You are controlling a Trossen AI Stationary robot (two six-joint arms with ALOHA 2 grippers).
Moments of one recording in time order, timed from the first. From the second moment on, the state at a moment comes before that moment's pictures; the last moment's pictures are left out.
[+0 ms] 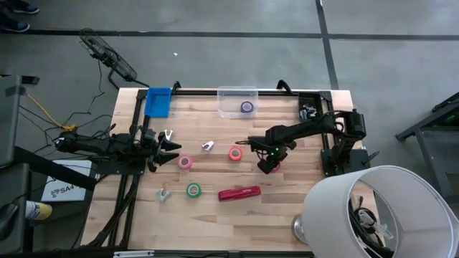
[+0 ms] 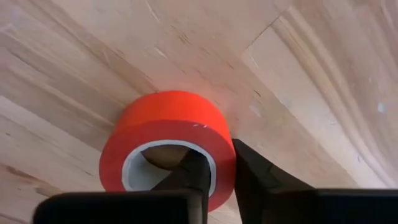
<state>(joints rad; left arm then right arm) -0.19 0.01 0.05 0.05 -0.20 -0.53 -0.09 1.81 1.04 -0.93 -0.11 0.71</state>
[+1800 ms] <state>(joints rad) -0.19 0.01 0.05 0.05 -0.20 -0.53 -0.57 2.35 2.12 -0.90 0.03 0.32</state>
